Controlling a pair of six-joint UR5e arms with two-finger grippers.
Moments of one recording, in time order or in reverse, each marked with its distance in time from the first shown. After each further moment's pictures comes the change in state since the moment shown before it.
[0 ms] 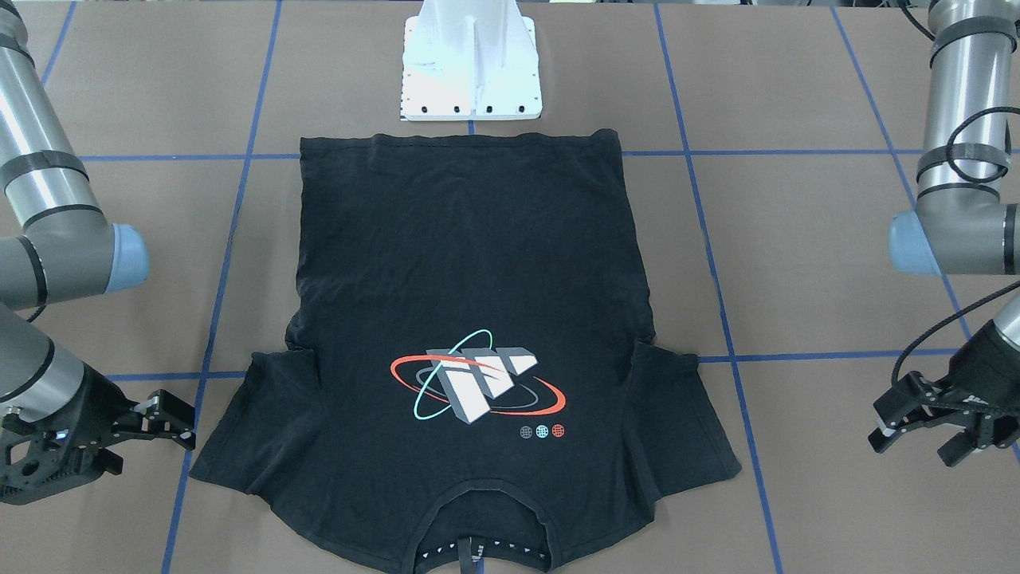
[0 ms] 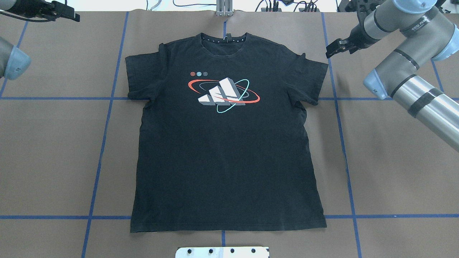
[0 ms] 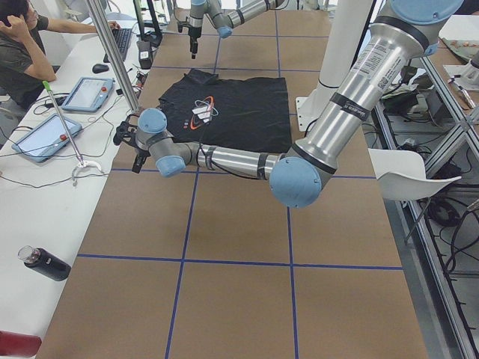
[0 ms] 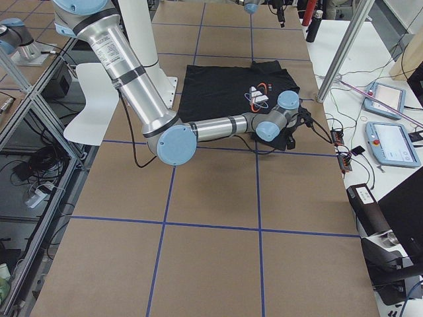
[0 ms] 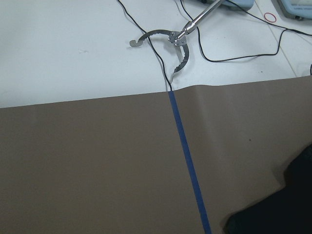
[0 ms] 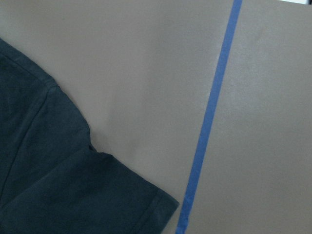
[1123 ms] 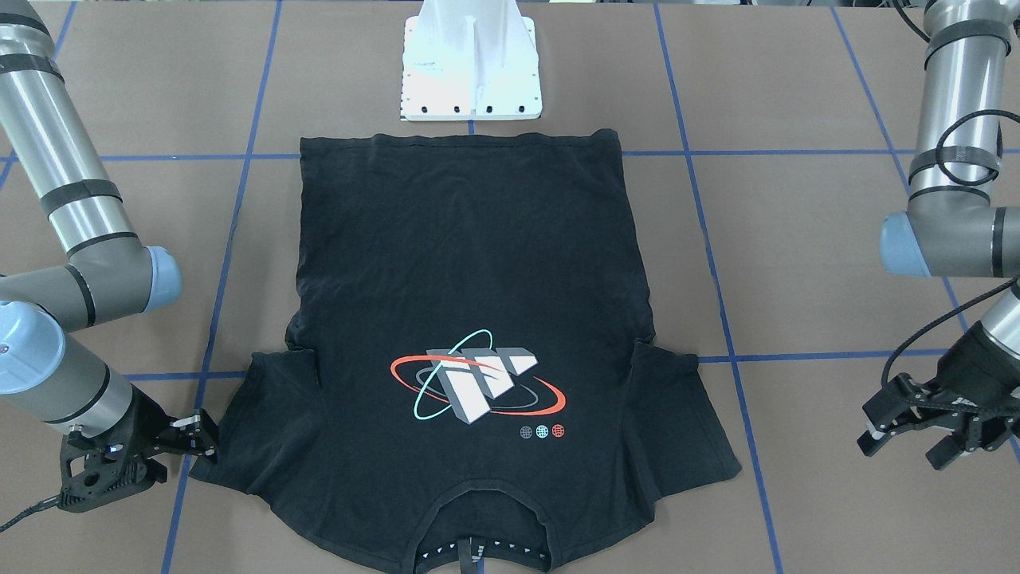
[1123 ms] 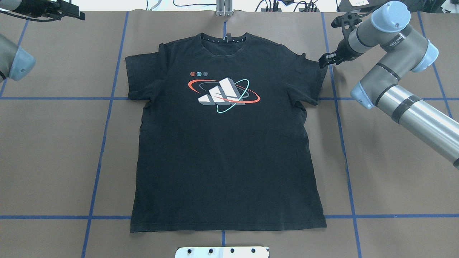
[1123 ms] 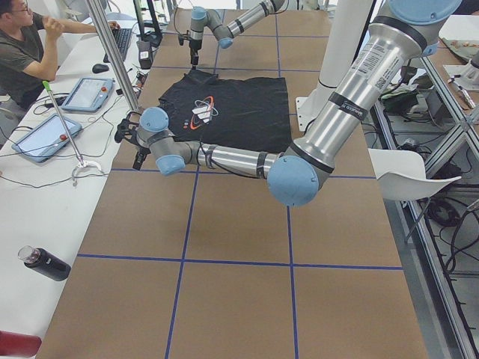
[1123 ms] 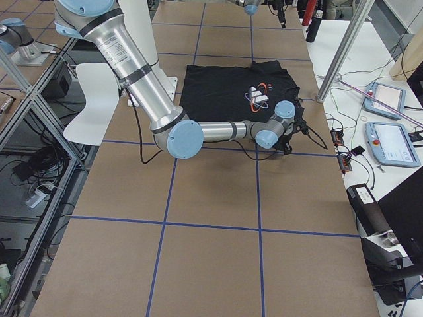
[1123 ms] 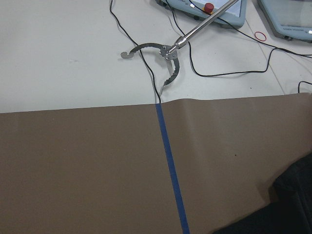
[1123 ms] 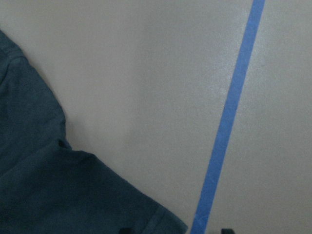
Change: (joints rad) left arm 0.010 -0.009 0.003 -0.020 0.008 -0.023; right arm -0.055 0.050 -0.154 0.089 -0.057 0.002
